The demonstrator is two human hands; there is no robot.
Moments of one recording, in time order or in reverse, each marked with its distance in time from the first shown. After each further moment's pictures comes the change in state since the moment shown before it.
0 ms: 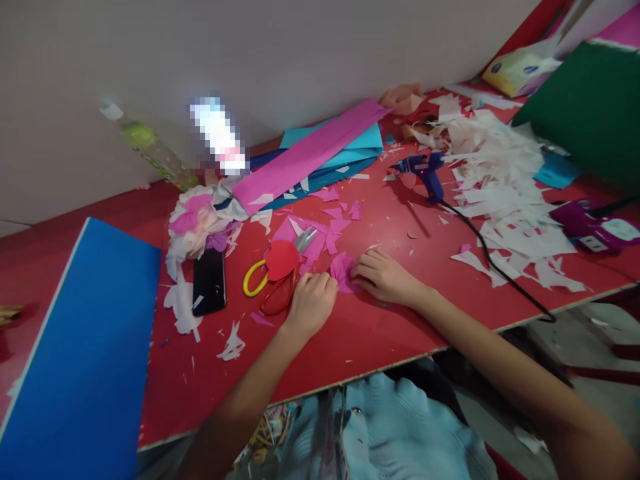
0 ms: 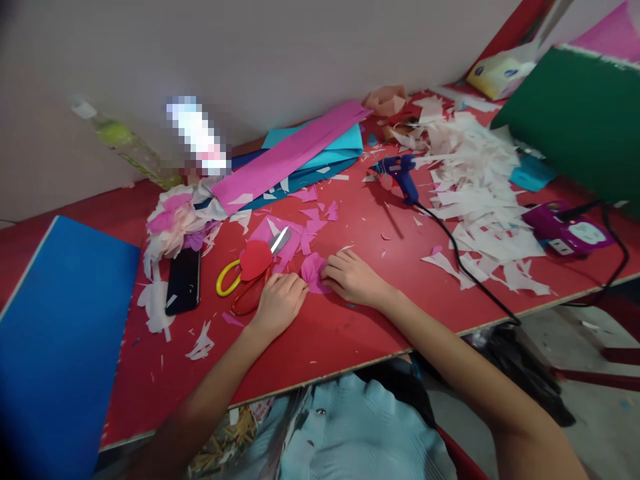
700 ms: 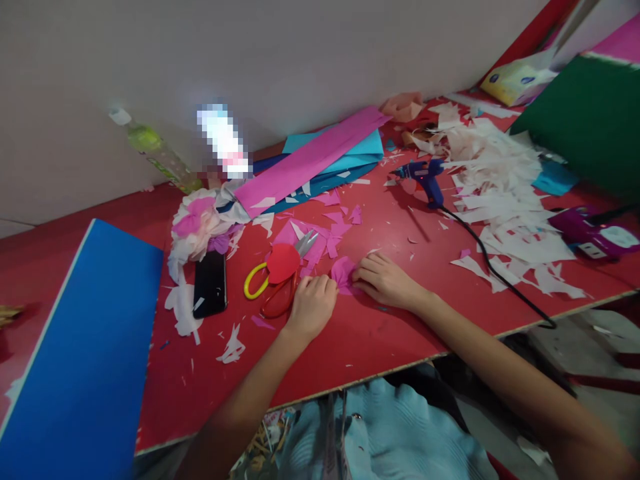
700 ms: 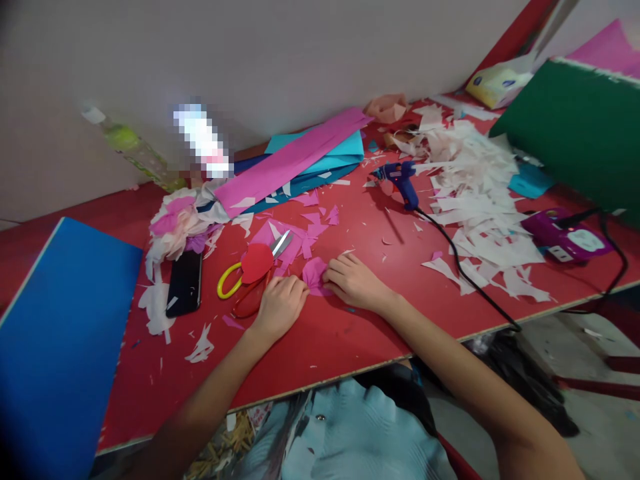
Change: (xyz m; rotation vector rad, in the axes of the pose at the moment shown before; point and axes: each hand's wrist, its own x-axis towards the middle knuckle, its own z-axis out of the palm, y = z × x) left_hand 0.000 0.001 0.003 0.026 0.000 -0.036; right_hand -0.001 0.001 0.000 -0.043 -0.011 -0.002
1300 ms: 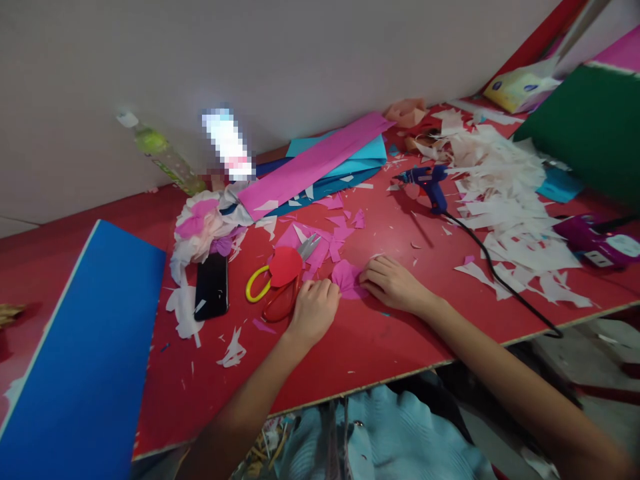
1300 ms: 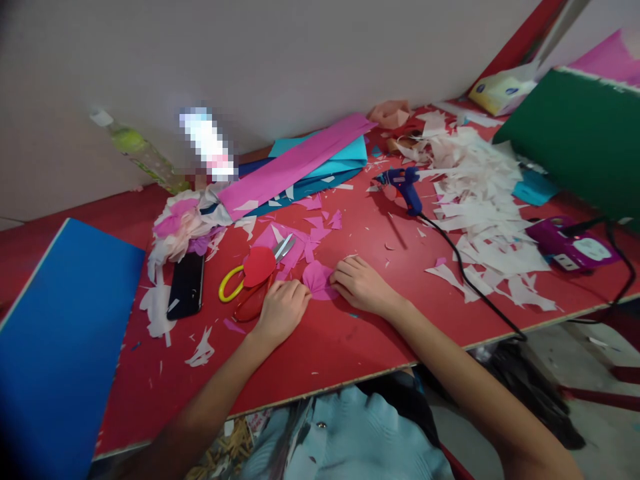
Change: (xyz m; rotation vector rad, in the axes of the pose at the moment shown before) left_hand -0.001 0.000 0.001 -0.016 -0.028 -0.022; right_hand -0.003 0.003 -0.005 0.009 0.005 0.033
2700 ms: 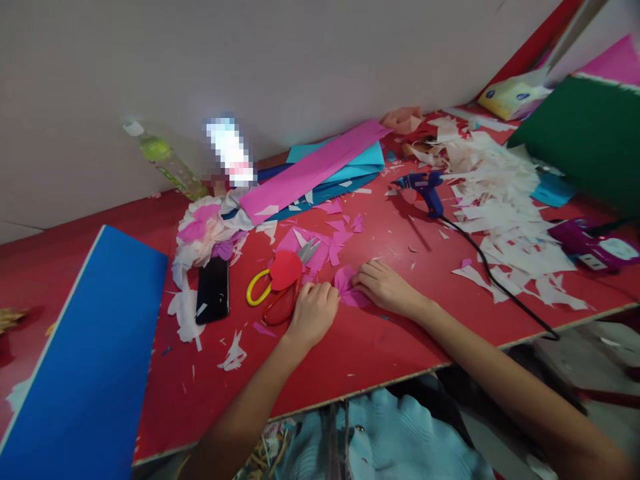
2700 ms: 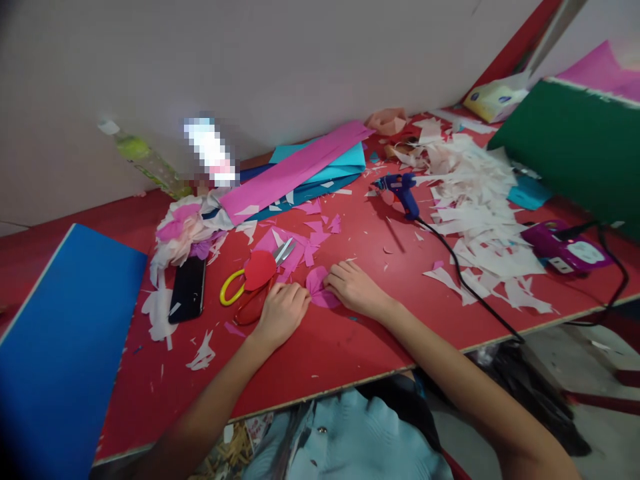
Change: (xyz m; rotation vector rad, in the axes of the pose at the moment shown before) left_hand 0.001 -0.002 -0.003 0.011 0.026 0.035; right_hand 0.007 -0.003 0.010 -0.082 -0.013 -0.015
